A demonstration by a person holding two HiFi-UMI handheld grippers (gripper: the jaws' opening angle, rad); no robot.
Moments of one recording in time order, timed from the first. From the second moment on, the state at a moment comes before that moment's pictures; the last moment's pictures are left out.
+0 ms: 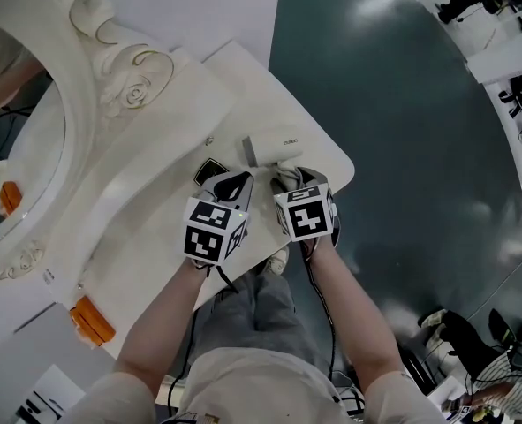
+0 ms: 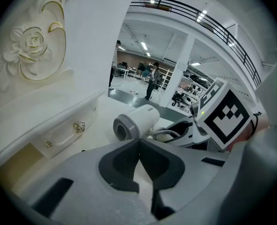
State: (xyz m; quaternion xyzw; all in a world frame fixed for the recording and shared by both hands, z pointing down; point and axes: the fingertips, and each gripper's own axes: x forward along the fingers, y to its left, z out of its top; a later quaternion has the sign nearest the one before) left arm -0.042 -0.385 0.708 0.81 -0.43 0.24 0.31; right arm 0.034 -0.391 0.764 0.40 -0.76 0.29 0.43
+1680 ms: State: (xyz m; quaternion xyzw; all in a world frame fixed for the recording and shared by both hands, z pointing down) left arm -0.045 -0.297 0.282 0.87 -0.49 0.05 -0.01; right arm 0.092 -0.314 0.260 0.52 -0.85 -0.07 0.07
